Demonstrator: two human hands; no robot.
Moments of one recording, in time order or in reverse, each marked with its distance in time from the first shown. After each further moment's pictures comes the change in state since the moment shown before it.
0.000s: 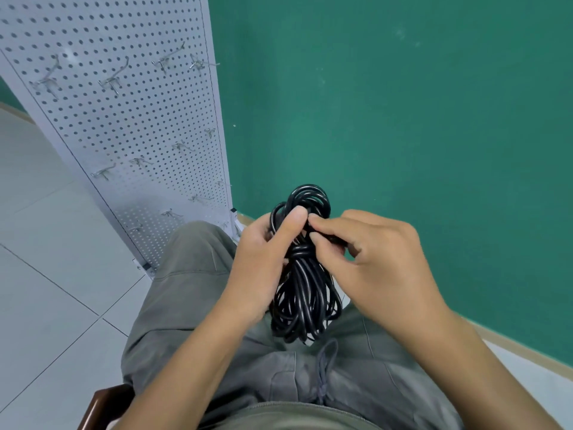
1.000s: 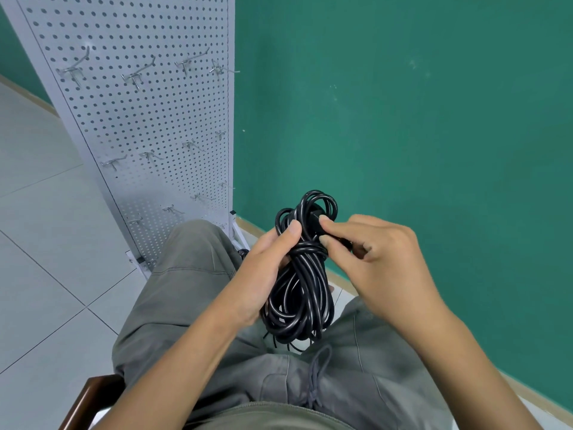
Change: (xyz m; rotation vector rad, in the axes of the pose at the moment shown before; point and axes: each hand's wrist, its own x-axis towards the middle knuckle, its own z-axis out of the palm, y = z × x) left_hand -0.006 0.001 -0.008 -0.194 -0.127 -0.148; right_hand 0.012 0.017 0.000 0.054 -0.075 -0.014
